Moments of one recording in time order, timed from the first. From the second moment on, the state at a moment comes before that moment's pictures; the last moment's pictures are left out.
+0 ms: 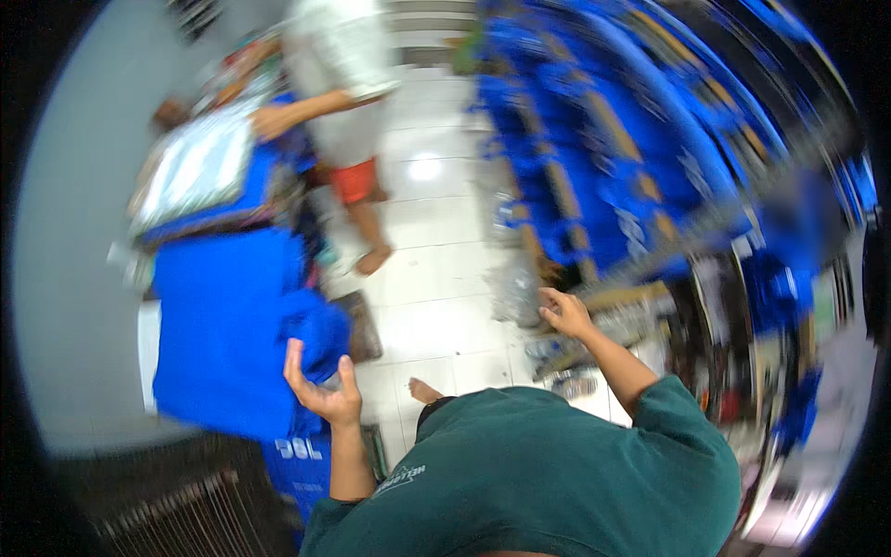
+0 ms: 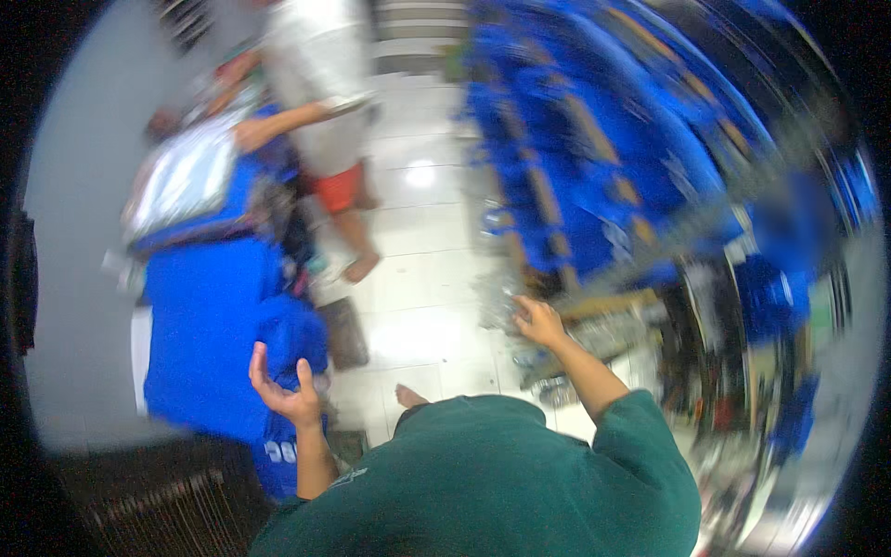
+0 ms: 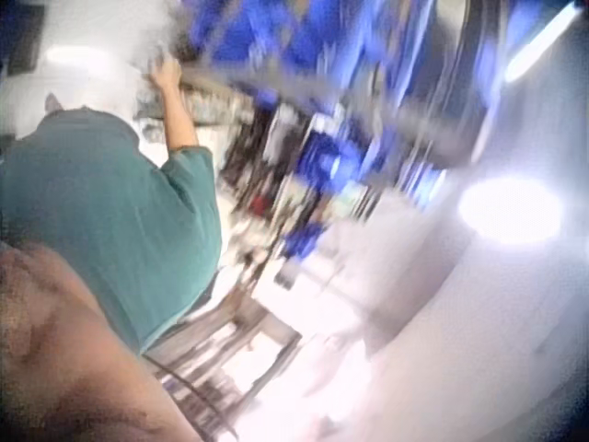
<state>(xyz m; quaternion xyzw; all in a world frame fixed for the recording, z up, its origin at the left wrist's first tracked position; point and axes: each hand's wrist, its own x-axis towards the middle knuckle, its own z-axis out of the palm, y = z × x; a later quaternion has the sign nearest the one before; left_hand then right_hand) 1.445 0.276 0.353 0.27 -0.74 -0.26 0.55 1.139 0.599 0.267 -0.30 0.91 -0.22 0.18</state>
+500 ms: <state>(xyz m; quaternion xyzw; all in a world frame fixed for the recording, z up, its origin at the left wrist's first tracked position) 1.206 0.836 0.286 -0.34 -0.79 -0.40 -0.31 1.600 1.229 0.125 0.53 0.81 -0.21 0.12</state>
